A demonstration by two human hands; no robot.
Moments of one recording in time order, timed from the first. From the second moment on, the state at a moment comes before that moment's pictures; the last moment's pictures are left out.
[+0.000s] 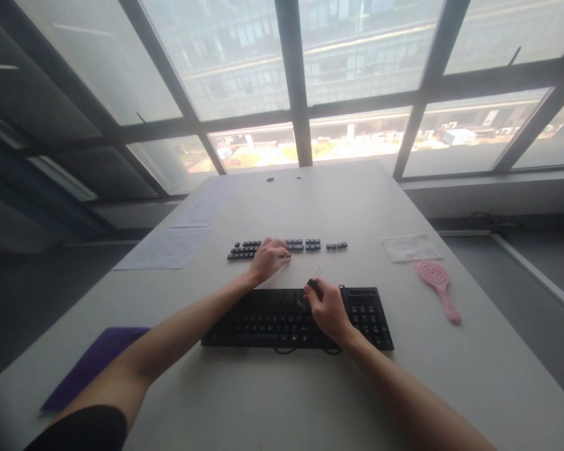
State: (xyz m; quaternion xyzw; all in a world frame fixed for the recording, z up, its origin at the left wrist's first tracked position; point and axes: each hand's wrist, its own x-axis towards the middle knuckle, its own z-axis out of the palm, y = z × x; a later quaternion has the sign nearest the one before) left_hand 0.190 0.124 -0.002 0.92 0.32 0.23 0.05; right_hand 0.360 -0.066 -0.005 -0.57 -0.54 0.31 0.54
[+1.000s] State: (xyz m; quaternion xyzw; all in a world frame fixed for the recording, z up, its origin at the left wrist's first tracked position) left_hand 0.186 0.133 -0.005 0.91 0.34 0.25 0.05; right_hand 0.360 -0.066 -0.007 -0.57 -0.55 0.30 0.53
